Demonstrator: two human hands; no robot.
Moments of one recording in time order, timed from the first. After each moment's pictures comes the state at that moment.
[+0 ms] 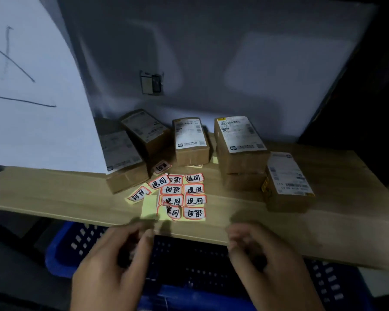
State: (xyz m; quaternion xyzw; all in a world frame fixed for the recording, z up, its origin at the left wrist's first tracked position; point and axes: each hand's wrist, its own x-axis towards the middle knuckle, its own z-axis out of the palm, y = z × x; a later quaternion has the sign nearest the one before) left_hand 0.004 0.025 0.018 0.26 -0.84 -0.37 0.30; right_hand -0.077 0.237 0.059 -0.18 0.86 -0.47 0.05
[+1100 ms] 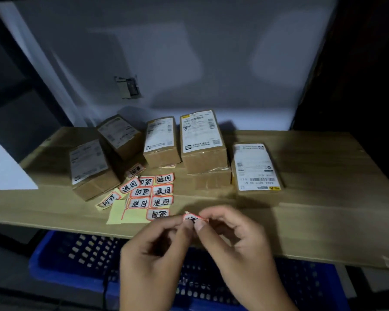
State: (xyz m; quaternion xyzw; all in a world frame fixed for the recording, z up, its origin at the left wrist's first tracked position) left_hand -0.064 0.145 0.033 0.16 -0.71 -0.59 0.33; right_hand -0.125 0.269 0.045 -0.20 0.69 -0.69 0.07
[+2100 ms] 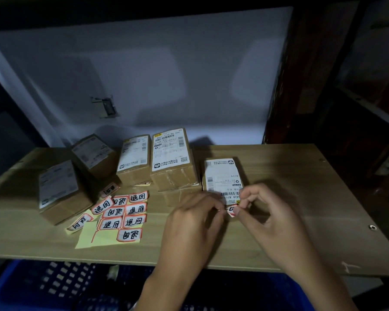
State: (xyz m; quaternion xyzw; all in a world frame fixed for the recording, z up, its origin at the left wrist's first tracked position) left_hand -0.162 0.187 0.036 -0.05 -0.91 -0.30 0.28; right_hand -0.215 0.363 0.037 -0.23 0.81 -0.53 -0.08
